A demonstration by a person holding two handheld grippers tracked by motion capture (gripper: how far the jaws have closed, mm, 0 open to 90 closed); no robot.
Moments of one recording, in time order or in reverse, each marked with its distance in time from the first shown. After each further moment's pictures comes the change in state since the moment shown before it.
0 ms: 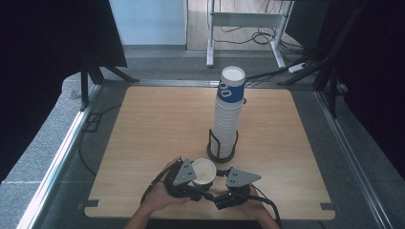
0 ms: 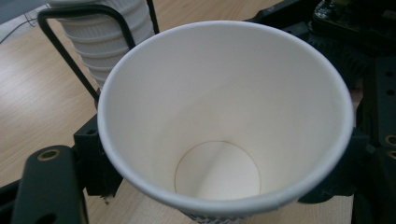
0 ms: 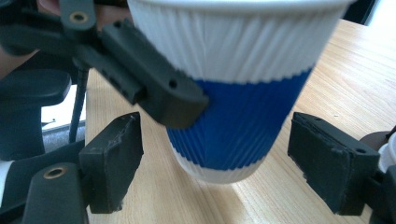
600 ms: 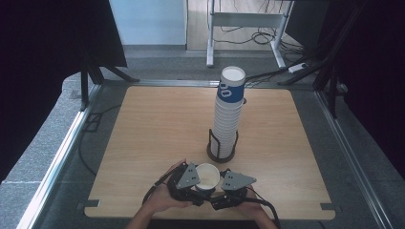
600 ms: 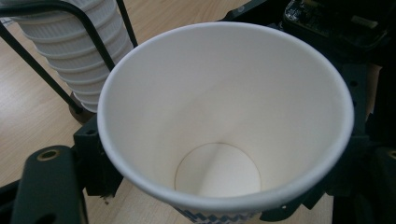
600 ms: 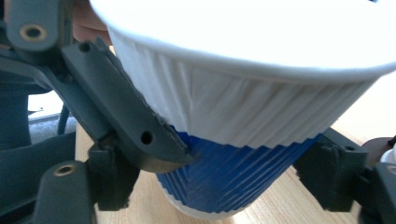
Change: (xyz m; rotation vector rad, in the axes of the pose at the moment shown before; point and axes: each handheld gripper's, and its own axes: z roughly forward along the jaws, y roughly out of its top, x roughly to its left) left arm -0.007 -0.001 0.005 0.015 -0.060 0.040; right arm 0.007 -0.001 0.008 0.018 -0.026 -0.060
